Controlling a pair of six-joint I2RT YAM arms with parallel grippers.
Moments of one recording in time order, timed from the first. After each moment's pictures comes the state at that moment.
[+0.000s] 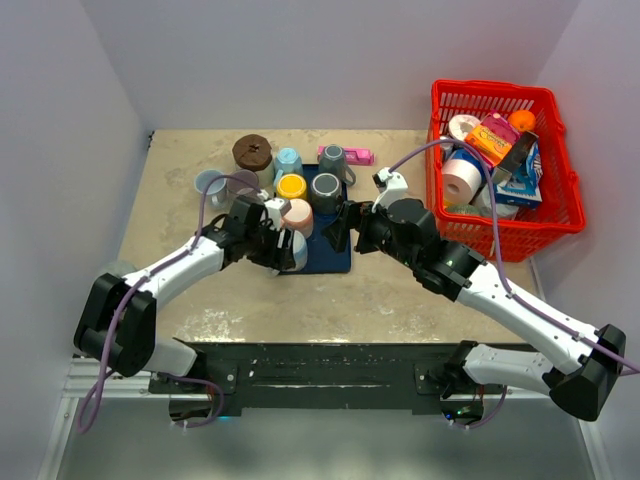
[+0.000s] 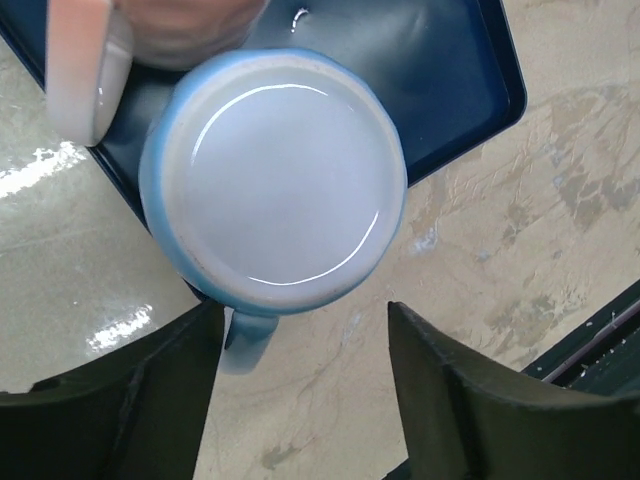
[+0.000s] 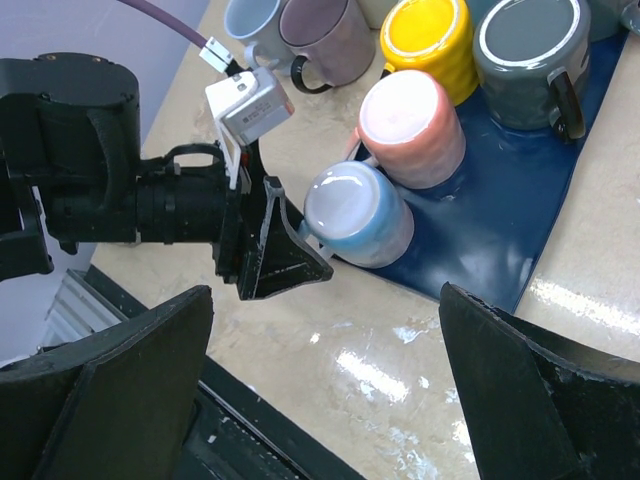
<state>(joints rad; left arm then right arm) -0.46 1.41 0.86 -0.36 0.27 -0.20 0.82 1.10 1.02 -0.27 0.14 0.58</state>
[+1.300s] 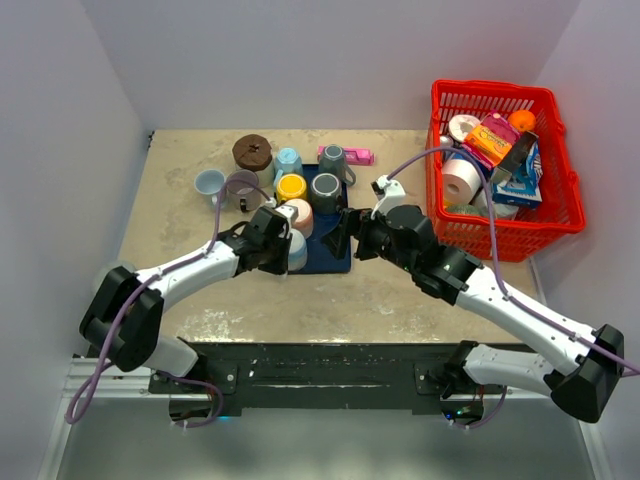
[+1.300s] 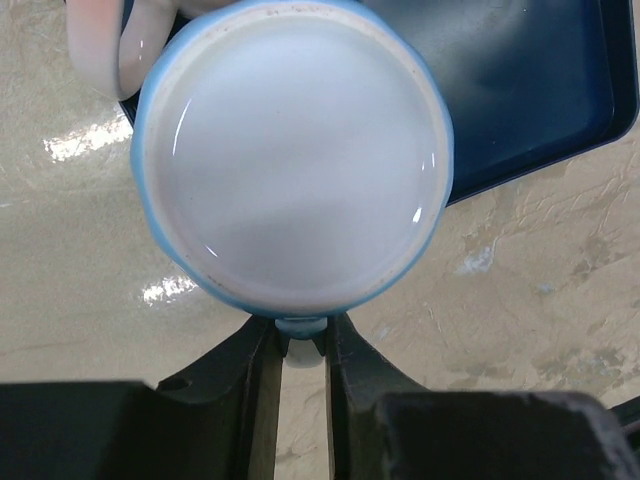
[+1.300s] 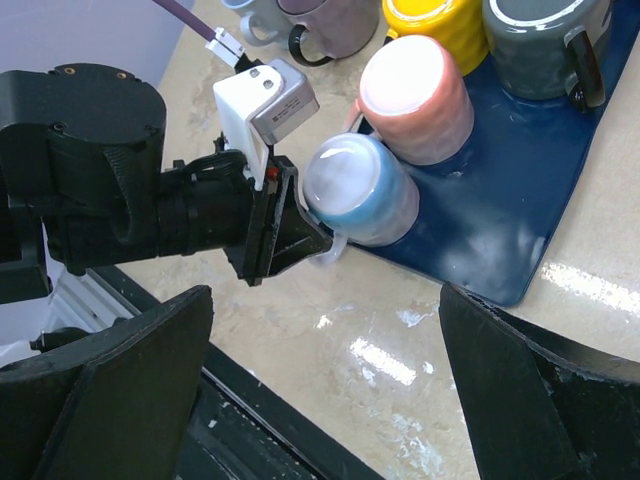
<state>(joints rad) -0.61 1.45 0.87 -0.39 -0.04 -0.31 0.82 1.09 0.96 -0.24 0.11 0.61</state>
